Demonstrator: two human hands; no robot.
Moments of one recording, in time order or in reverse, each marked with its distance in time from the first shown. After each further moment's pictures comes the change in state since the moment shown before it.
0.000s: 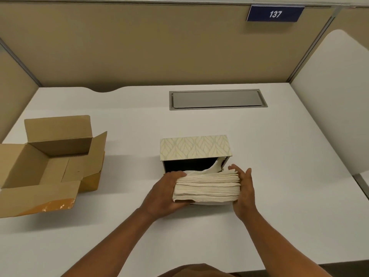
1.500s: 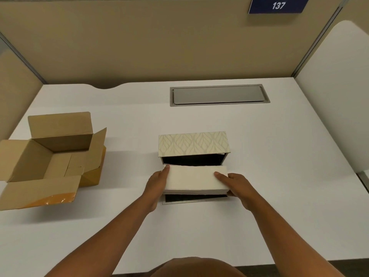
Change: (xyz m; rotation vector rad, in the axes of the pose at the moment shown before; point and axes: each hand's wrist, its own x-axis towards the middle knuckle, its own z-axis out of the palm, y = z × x) left_hand 0.023 -0.003 0.005 -0.624 0.062 -1.101; right_hand 0.009 -0.028 -0.007 -0.711 -0.228 0.228
